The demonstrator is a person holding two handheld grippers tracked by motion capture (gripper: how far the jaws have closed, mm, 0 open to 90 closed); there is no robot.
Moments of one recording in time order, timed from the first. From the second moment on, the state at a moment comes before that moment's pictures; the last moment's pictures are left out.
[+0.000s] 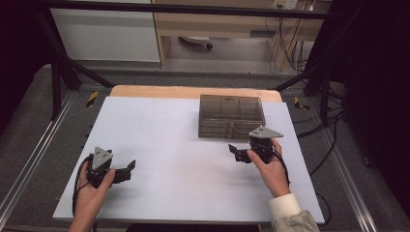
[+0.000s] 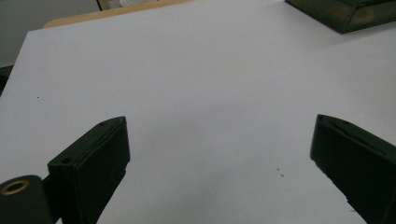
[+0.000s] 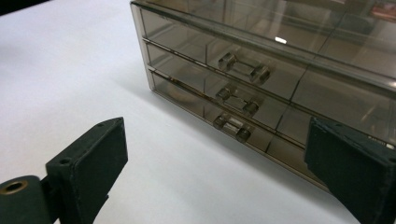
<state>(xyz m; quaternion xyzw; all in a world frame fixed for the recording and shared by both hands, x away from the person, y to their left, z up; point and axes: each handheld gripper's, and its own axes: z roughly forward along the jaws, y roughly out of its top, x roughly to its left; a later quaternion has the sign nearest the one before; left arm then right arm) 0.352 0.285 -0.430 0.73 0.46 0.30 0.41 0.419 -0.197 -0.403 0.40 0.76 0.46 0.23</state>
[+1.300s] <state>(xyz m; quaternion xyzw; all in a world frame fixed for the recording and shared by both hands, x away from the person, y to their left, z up) 0.364 0.279 -0.426 0.73 0.45 0.29 0.43 0.388 -0.247 -0.392 0.39 0.74 0.50 0.22</state>
